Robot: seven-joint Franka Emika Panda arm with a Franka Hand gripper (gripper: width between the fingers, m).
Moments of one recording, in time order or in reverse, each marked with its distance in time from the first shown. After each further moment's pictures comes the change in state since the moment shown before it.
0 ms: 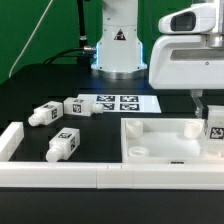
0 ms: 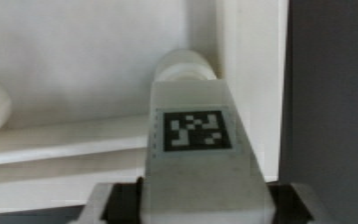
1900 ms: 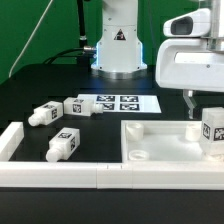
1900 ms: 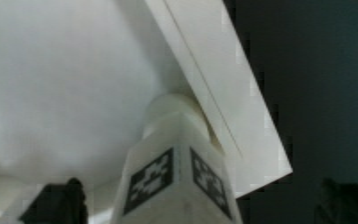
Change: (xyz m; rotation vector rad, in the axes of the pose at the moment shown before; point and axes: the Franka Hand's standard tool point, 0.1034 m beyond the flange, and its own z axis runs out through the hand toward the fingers) arm -0.005 -0.007 0.005 -0.011 -0.005 0.188
